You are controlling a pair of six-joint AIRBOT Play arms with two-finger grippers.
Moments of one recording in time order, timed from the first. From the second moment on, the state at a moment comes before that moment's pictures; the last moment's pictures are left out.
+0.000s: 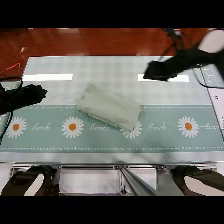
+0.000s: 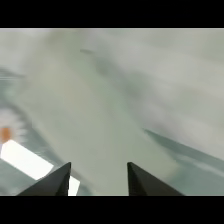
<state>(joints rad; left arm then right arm) -0.04 -0.66 0.83 1.27 -0.97 -1.71 0.15 -1.30 1.43 -1.14 1.29 1.56</state>
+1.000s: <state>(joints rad) -0.04 -0.71 0.80 1.21 -0.99 -1.71 0.14 -1.22 0.54 -0.57 0.75 1.43</state>
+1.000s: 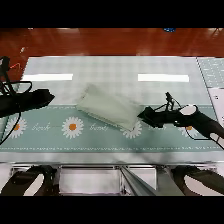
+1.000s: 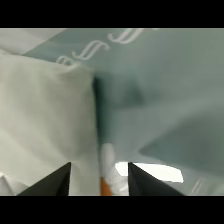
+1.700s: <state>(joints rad) -0.04 -0.73 0.80 1.19 -0.98 -1.70 0.37 -1.49 1.07 -0.50 0.84 1.30</state>
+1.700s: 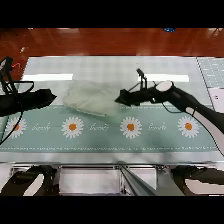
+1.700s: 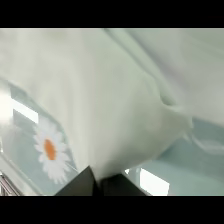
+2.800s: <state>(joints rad) -0.04 -0.73 0.80 1.14 -0.98 -1.69 -0.40 -1.38 1.99 -0.94 1.50 1.64</state>
